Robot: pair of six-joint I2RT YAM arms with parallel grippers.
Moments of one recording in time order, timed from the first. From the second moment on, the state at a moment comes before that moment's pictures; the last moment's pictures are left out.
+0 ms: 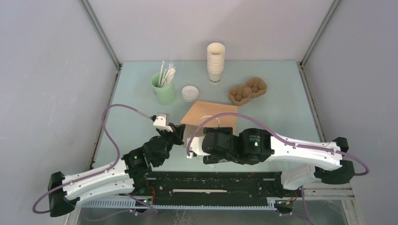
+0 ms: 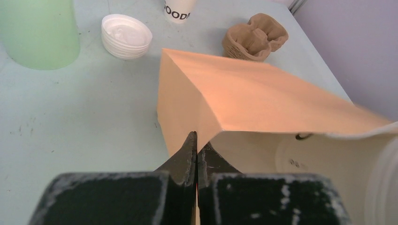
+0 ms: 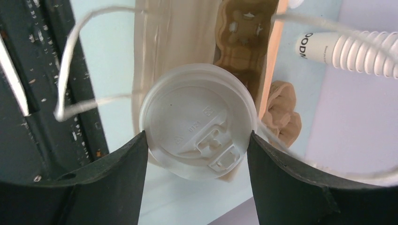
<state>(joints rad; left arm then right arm) -1.11 0.66 0.45 0.04 -0.73 -0.50 1.46 1.35 1.49 -1.15 0.47 -0.35</state>
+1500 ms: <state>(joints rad) -1.11 0.69 0.55 -0.12 -0.65 -0.54 1.22 1.39 1.22 -0.76 0.41 -0.90</state>
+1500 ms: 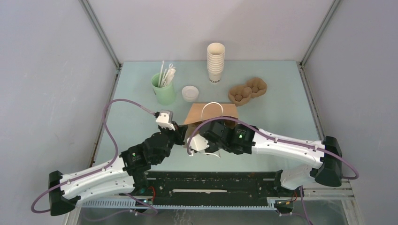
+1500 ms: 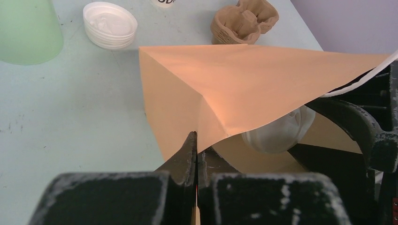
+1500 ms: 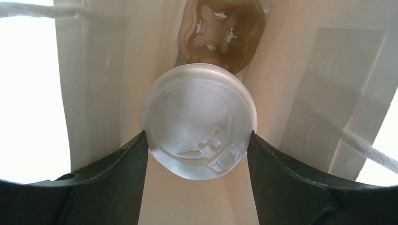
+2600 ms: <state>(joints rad) -1.11 0.76 0.57 -0.10 -0.65 -0.55 1.17 1.39 1.14 -0.70 0.35 -0.76</state>
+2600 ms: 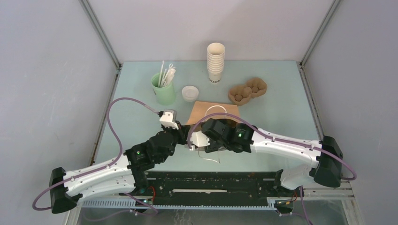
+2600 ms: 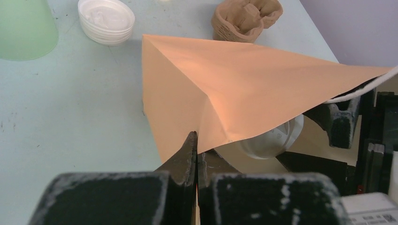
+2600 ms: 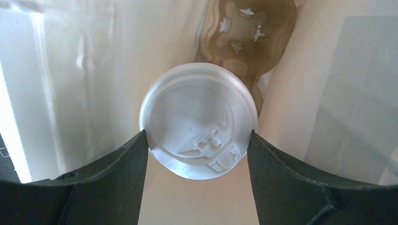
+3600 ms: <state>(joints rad) -1.11 0.82 0.55 -0.07 -0.65 -0.55 1.02 1.40 1.09 -0.57 0.35 -0.90</state>
